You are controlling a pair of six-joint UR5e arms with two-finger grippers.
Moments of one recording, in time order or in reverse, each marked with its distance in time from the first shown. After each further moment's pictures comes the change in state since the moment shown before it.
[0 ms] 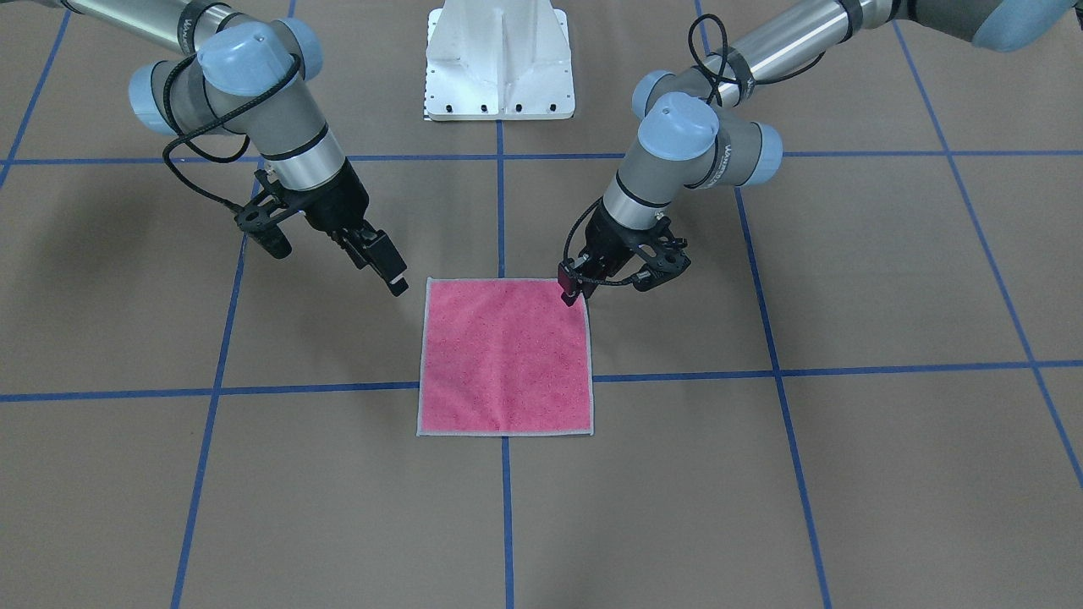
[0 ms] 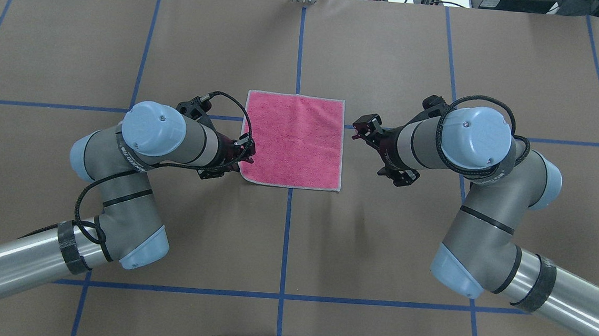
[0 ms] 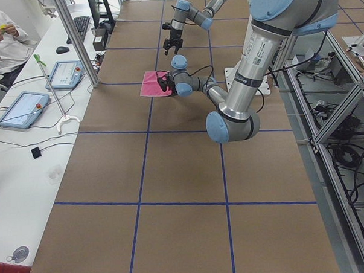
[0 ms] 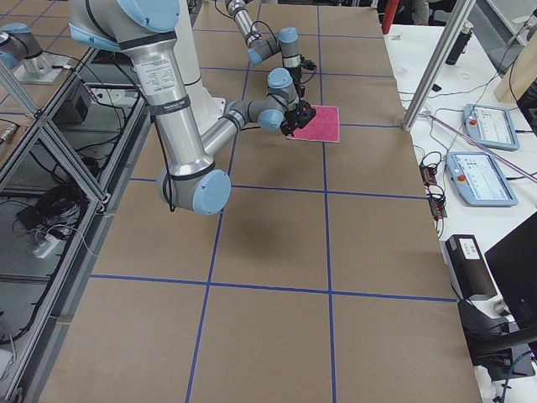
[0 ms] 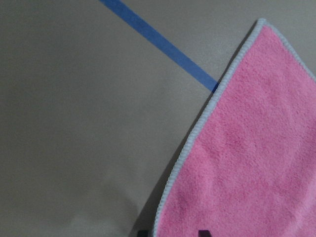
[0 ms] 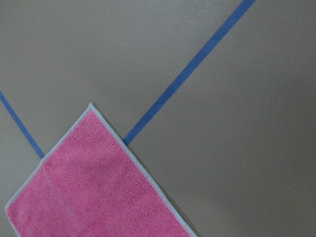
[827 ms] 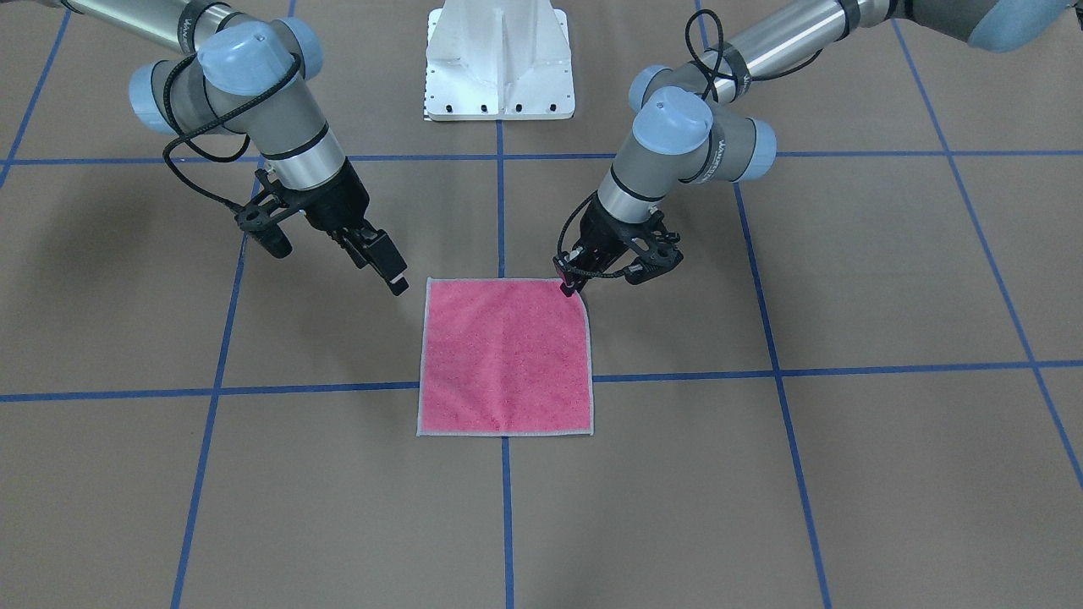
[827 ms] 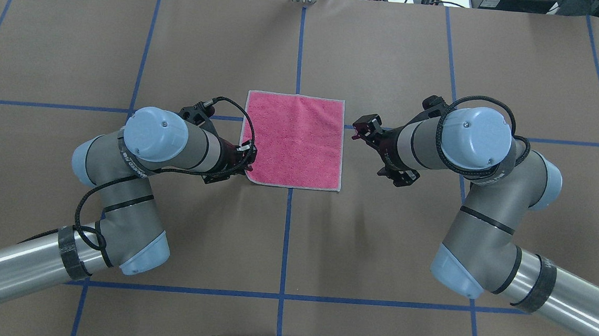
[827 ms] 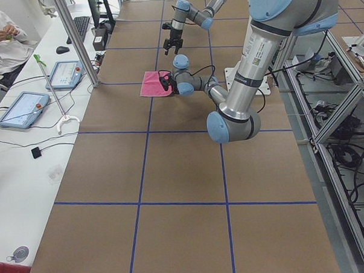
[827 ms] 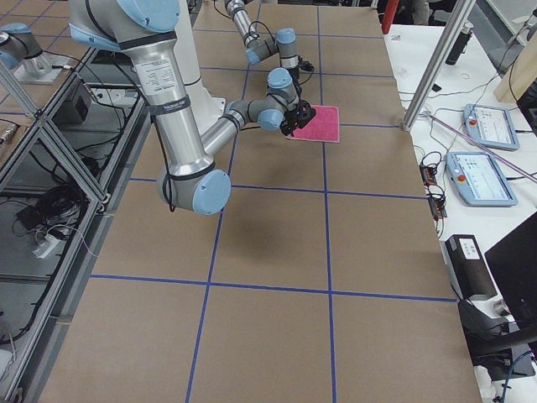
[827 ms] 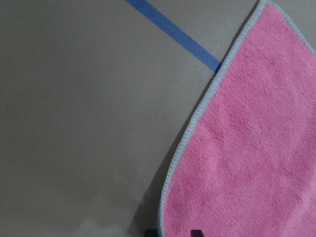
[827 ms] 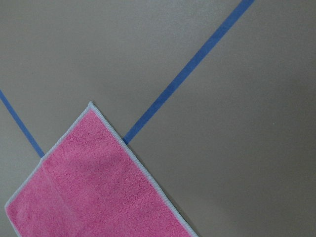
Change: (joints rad) left arm 0.014 0.003 -0.013 0.002 0.000 0.007; right arm -0.001 -0.001 0.001 0.000 0.000 -0.001
